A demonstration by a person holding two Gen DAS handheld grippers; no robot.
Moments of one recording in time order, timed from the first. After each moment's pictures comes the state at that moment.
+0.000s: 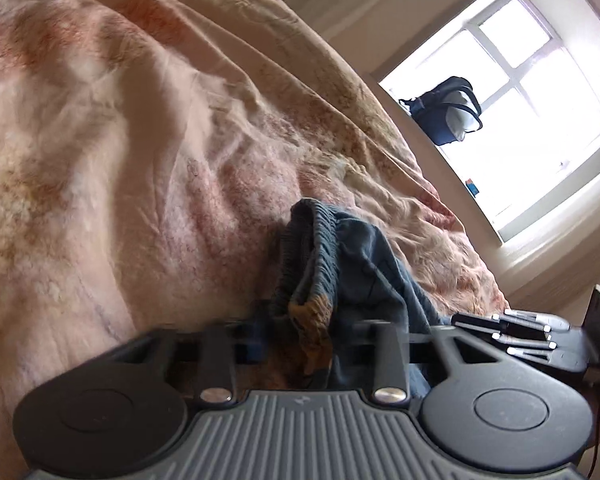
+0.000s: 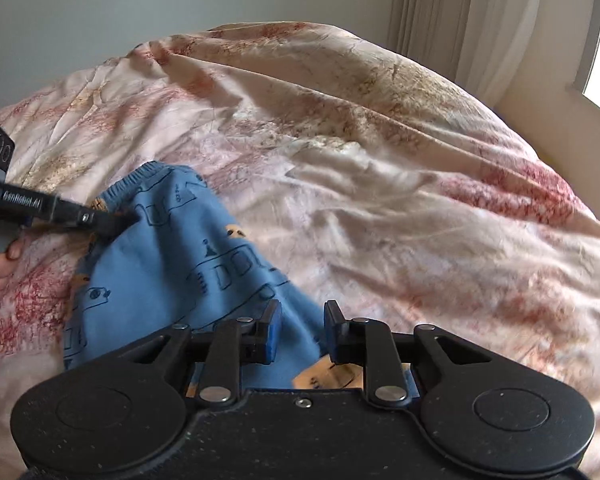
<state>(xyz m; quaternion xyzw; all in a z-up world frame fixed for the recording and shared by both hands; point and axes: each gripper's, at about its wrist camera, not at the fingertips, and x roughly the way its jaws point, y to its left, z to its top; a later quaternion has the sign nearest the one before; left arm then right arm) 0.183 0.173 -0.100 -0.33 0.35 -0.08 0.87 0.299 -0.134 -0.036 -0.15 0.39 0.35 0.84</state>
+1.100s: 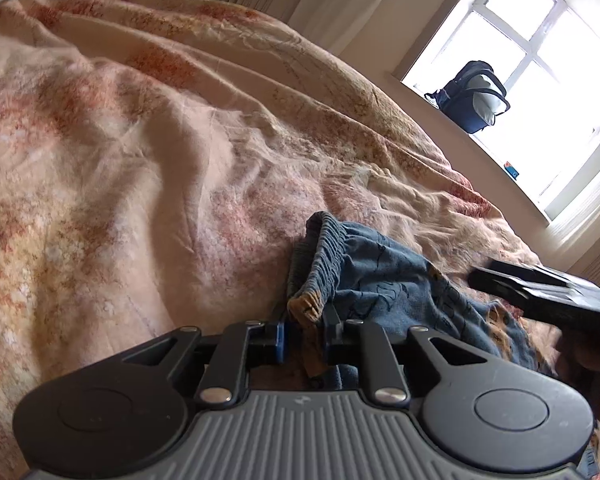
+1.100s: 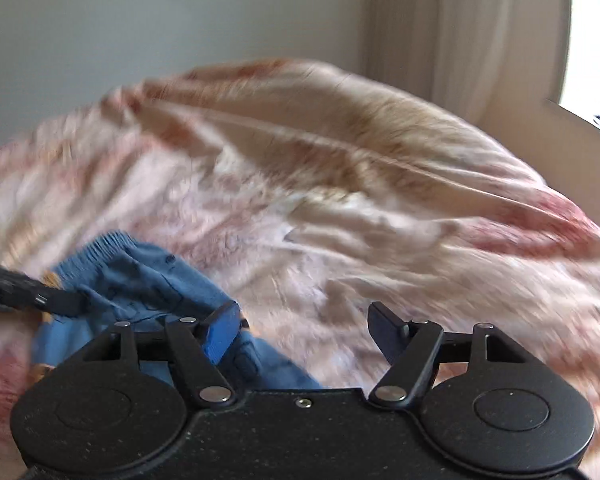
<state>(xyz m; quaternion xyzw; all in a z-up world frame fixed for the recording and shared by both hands) 0.172 0.155 -0.073 -0.23 0.36 -0.02 0.90 0.304 -0.114 -0.046 -0.08 0.33 0.31 0.89</state>
